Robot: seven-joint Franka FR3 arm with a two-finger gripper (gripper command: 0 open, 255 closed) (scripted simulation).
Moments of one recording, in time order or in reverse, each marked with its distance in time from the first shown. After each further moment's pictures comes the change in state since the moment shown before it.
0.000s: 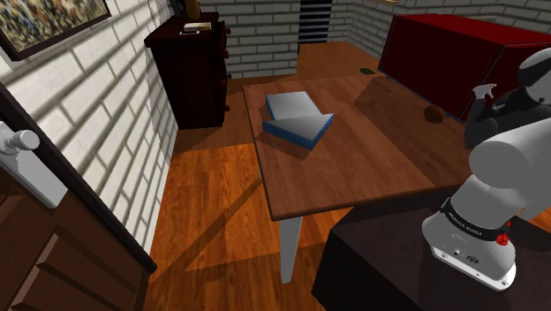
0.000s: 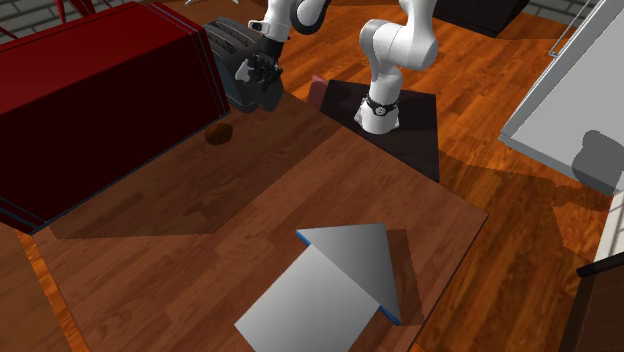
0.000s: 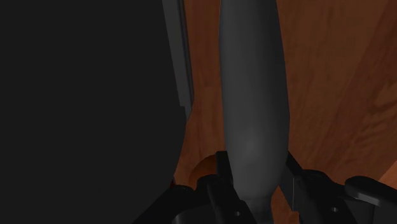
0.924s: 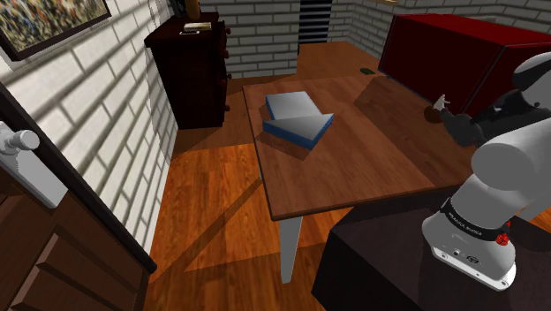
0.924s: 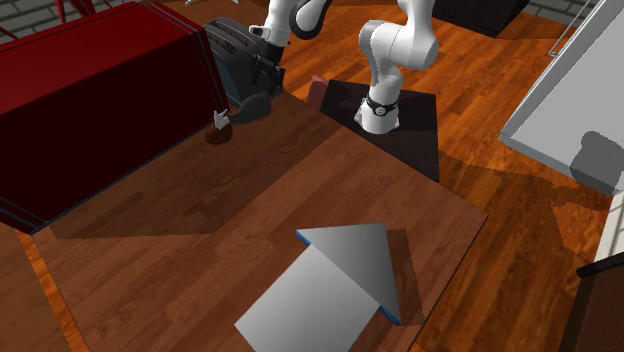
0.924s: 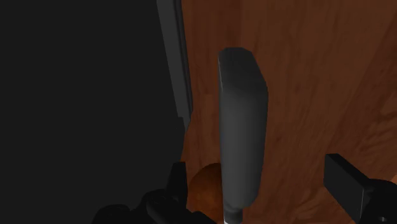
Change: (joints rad) arm 0.062 0.025 -0.066 -0.008 0.014 0.050 -0.025
